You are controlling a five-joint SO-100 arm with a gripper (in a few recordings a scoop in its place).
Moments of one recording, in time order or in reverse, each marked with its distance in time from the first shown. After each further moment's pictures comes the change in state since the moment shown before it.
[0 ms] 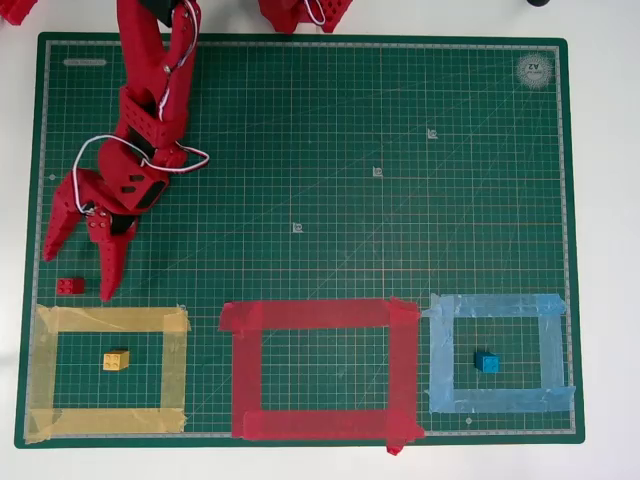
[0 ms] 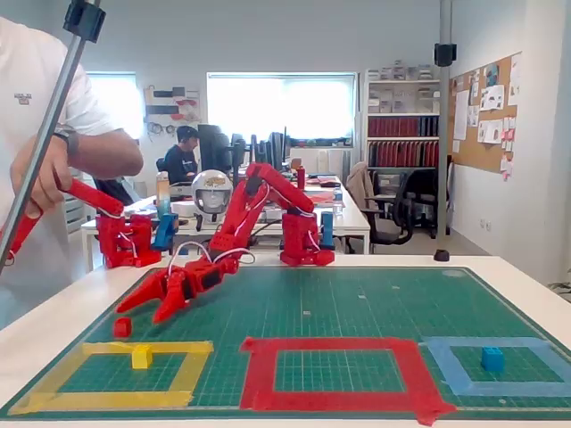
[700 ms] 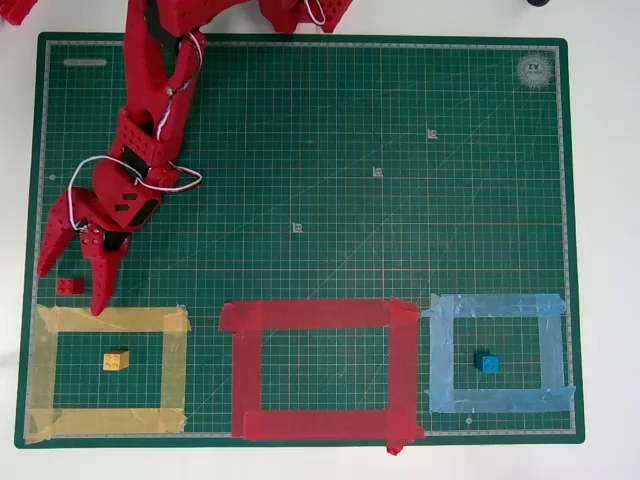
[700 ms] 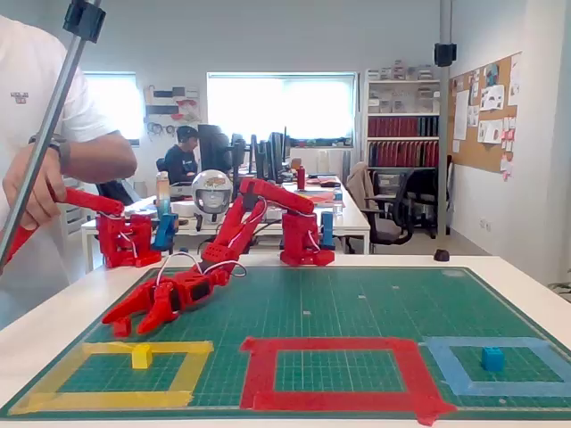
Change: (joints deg) arm 0.1 -12.2 -19.9 6.2 1.1
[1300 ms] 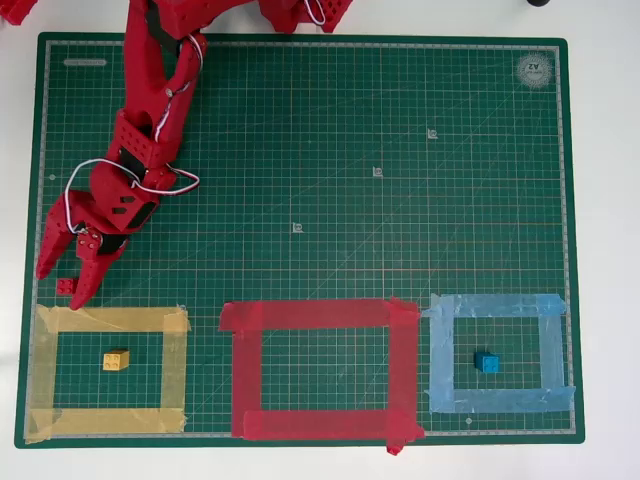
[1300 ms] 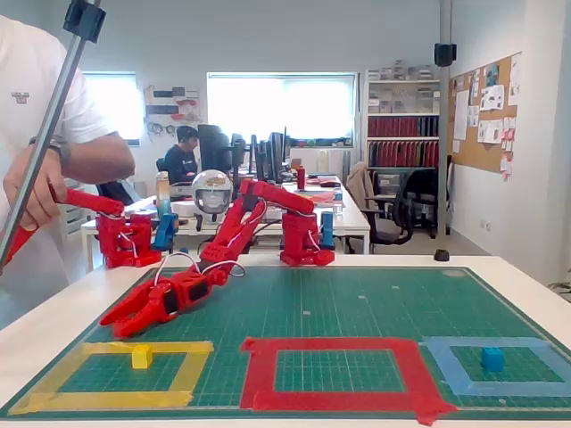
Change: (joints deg) arm 0.0 -1.1 -2.5 2.5 0.0
